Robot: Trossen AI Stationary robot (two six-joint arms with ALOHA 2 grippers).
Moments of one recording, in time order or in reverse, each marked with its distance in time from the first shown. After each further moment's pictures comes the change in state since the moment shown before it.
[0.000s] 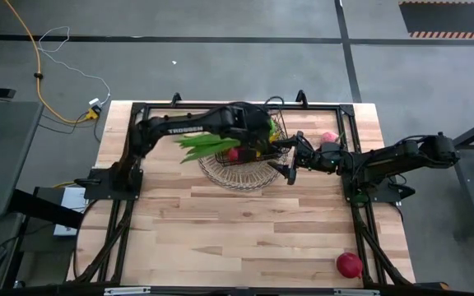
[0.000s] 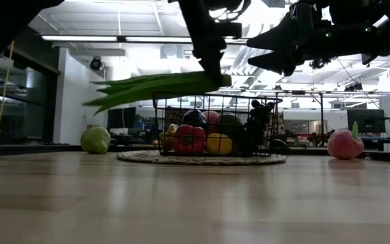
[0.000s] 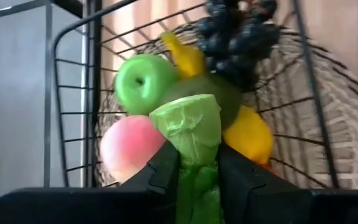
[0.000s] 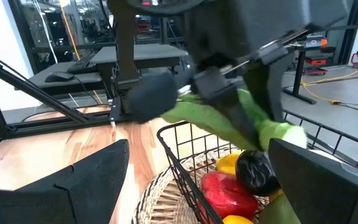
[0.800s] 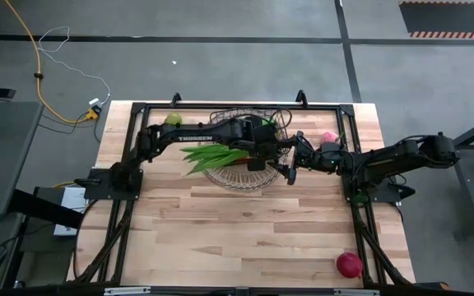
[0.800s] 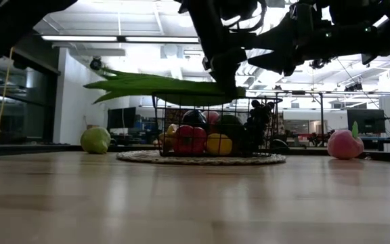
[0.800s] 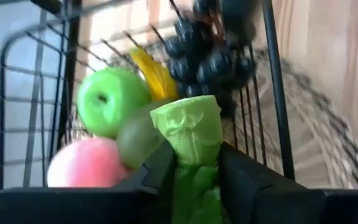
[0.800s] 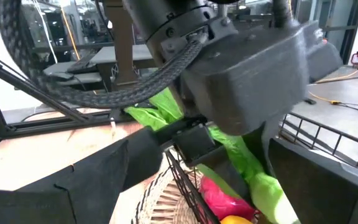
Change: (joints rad) left arm -0.049 0.087 0.000 0.086 -0.019 -0.127; right arm 0.000 0.000 0.000 0.000 0.000 -0.001
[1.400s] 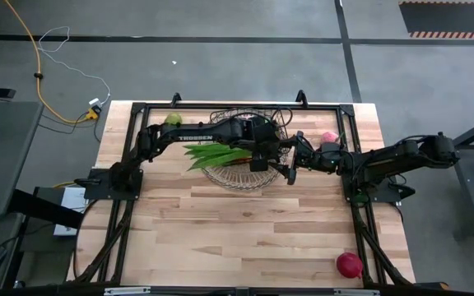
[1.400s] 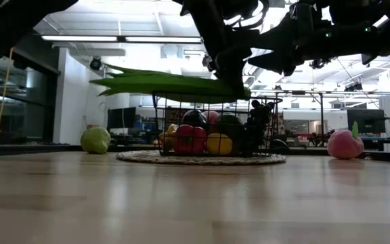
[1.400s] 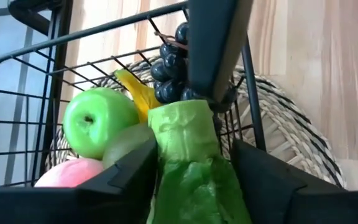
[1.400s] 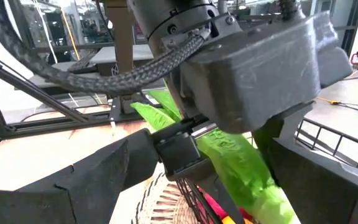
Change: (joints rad) left arm 0.005 0.000 0.000 0.058 0.068 0.010; right arm 0.000 0.000 0.000 0.000 0.000 -0.001
